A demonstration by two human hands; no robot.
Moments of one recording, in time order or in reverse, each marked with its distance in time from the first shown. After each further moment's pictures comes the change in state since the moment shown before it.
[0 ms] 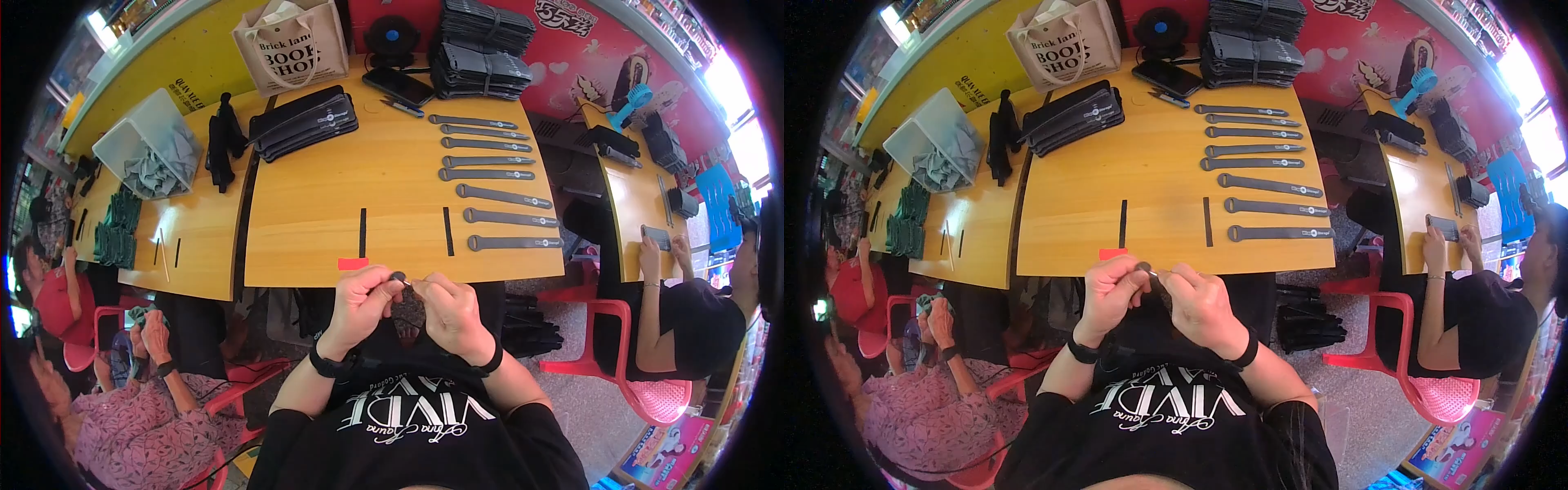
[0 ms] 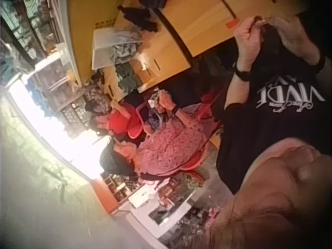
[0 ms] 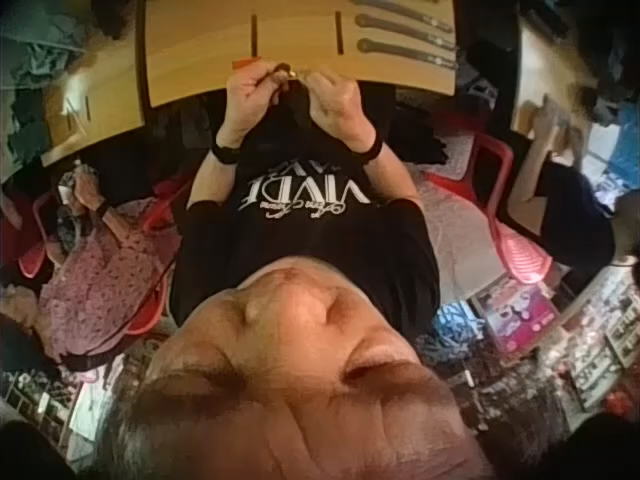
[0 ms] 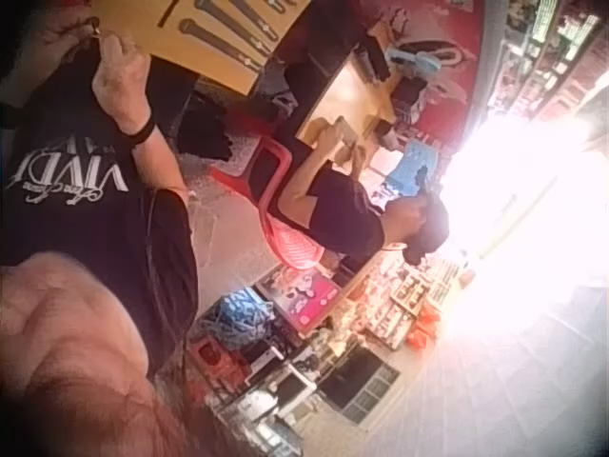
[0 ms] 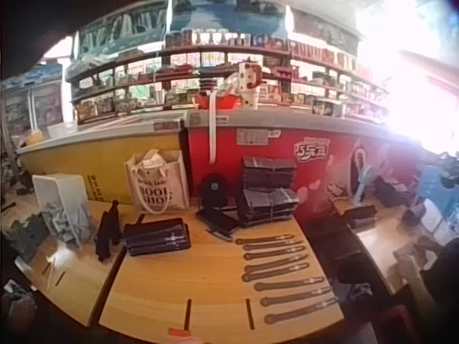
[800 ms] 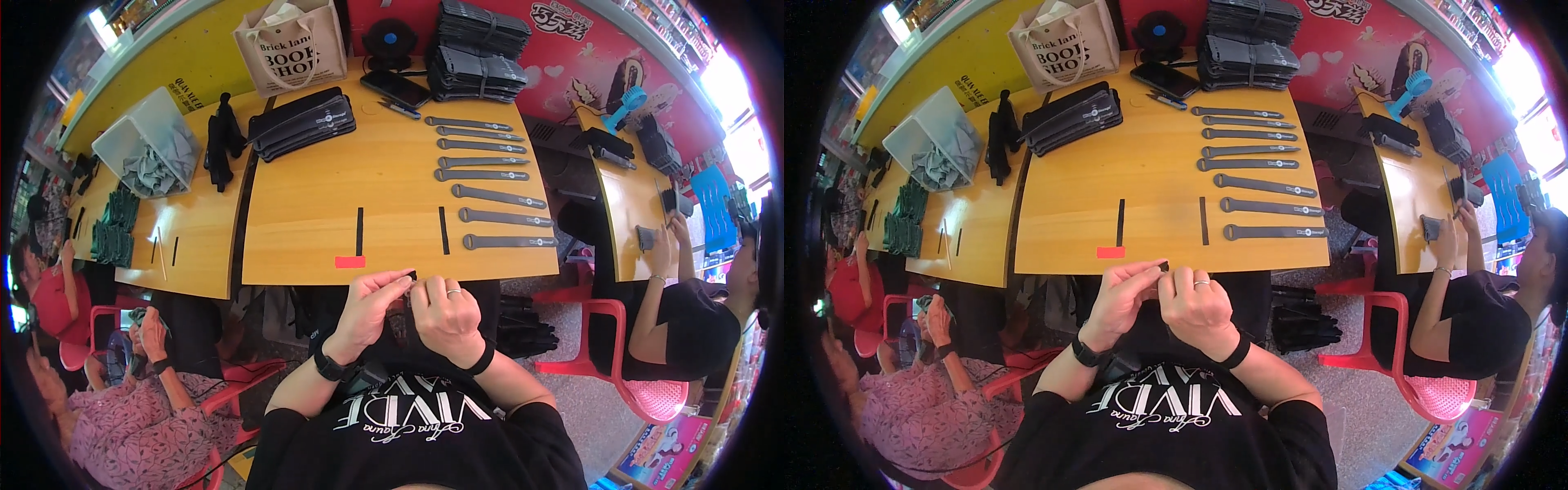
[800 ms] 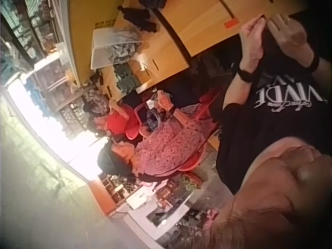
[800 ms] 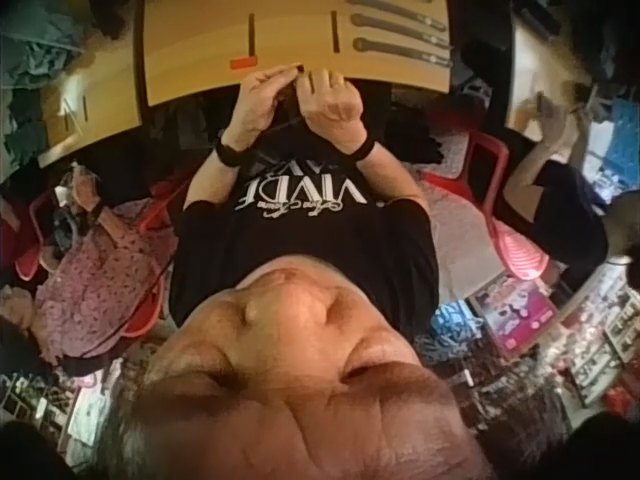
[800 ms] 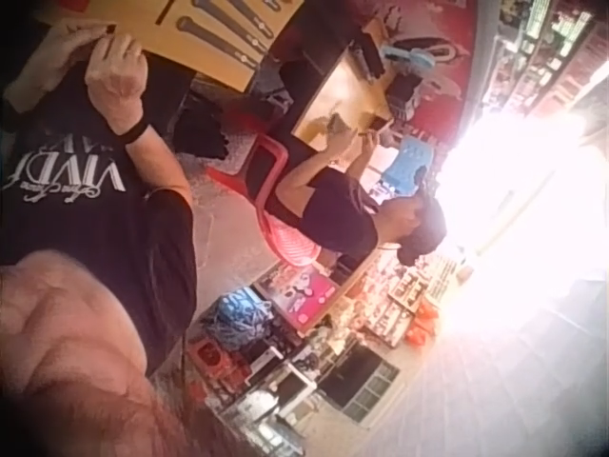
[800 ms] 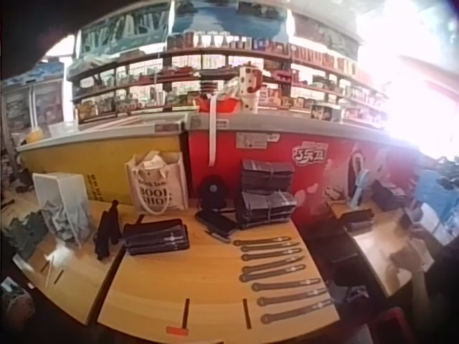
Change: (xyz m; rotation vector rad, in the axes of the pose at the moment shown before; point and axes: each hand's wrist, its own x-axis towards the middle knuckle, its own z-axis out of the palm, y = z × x) left_hand -0.001 -0.017 0.018 -0.537 0.050 -0.322; right_hand -0.002 -0.019 0.002 -0.792 -0.028 -0.096
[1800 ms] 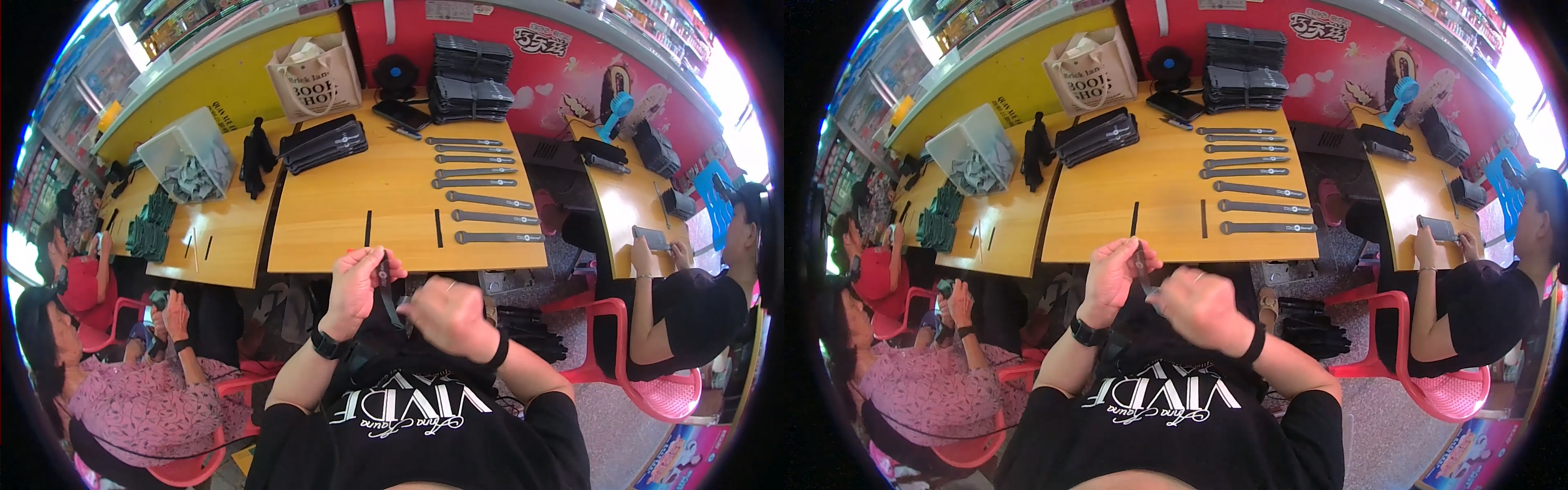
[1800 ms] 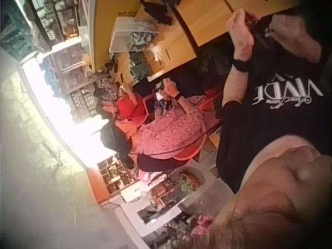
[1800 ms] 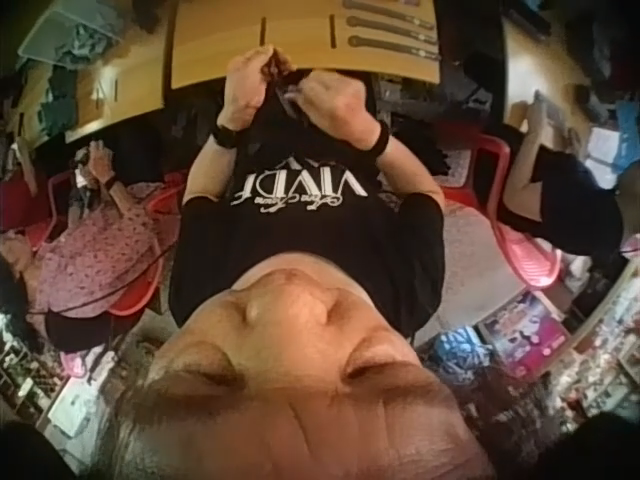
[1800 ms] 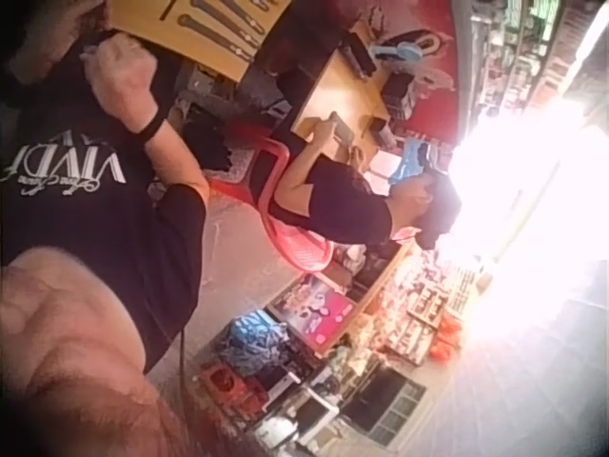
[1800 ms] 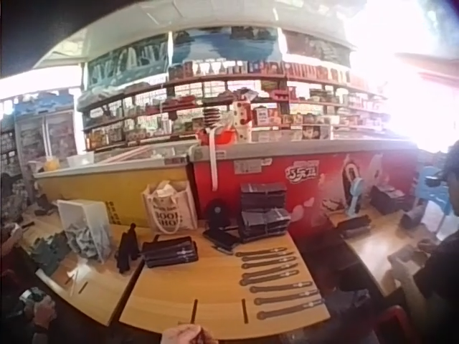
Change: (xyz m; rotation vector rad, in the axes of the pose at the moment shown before) left_hand -0.024 0.026 0.026 0.086 0.128 0.243; right_hand -0.007 0.014 -0.053 0.684 0.232 -0.150
